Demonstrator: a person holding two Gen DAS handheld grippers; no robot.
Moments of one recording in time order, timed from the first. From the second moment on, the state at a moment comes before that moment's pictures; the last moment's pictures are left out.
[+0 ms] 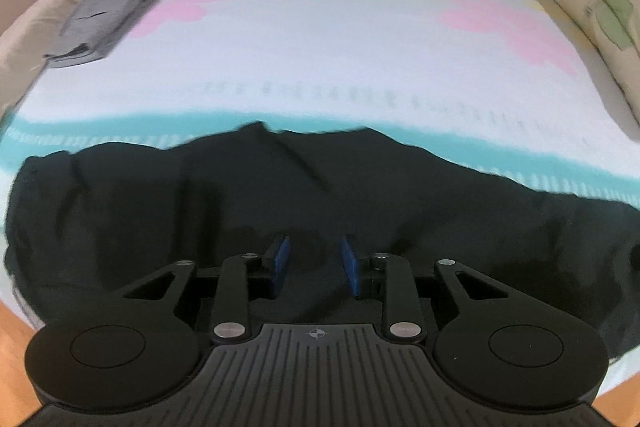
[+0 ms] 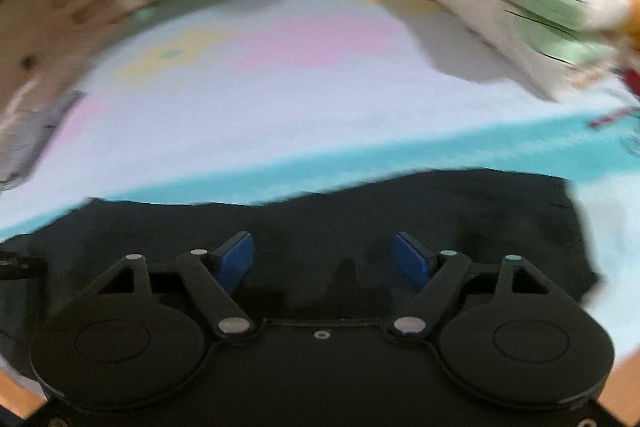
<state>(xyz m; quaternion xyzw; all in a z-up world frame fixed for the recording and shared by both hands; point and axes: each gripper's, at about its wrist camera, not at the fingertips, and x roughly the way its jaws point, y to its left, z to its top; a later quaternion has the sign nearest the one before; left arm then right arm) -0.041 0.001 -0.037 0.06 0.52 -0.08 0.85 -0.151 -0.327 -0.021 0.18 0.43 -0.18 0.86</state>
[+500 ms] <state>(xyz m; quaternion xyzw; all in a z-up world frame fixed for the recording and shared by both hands) -0.074 -0.085 -0.080 0.18 0.51 -0.13 0.83 -0.215 -0.488 -0.048 0.26 0.46 -0.27 0.80</state>
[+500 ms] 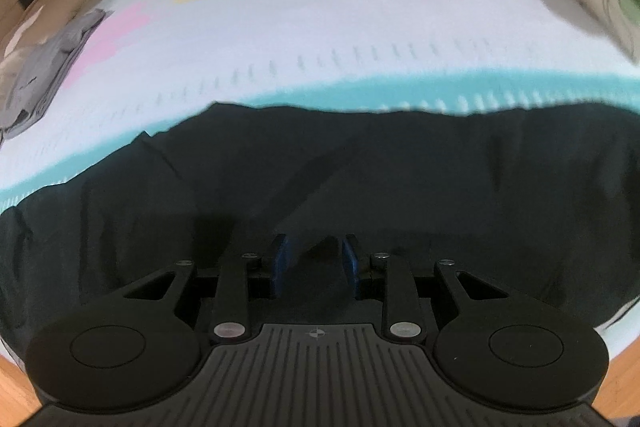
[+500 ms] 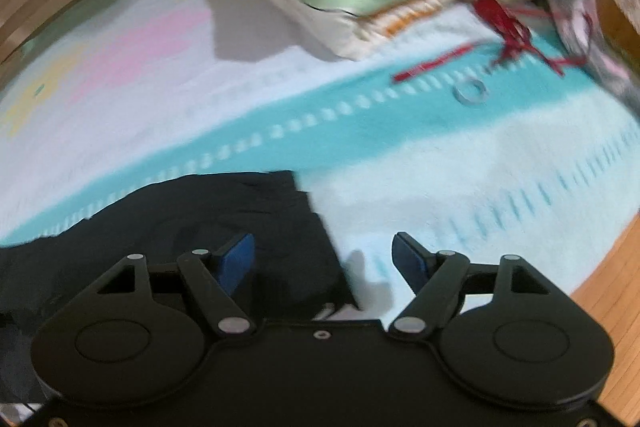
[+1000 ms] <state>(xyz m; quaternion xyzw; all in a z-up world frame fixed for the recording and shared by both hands) -0.075 -0.090 -0.094 0.20 0.52 -0.13 0.82 -0.209 -0.486 -0.085 0.28 0.50 -0.22 0.79</state>
